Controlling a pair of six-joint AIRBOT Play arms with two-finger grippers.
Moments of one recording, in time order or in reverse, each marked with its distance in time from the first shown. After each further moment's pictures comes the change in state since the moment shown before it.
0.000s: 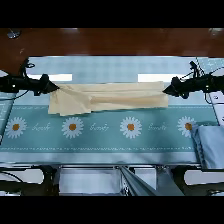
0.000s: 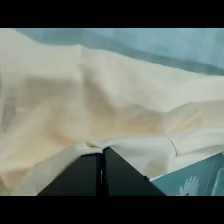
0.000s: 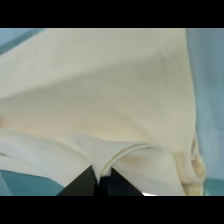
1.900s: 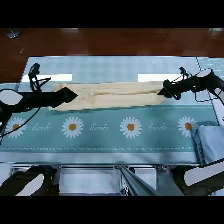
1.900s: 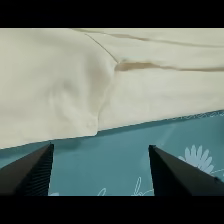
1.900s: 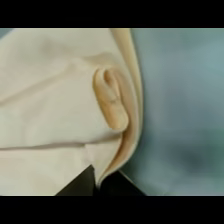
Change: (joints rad) left arm -0.370 0.580 -0.485 0.106 0.343 -0.119; right arm 0.058 -0.168 0.094 -0.044 -0.029 0.045
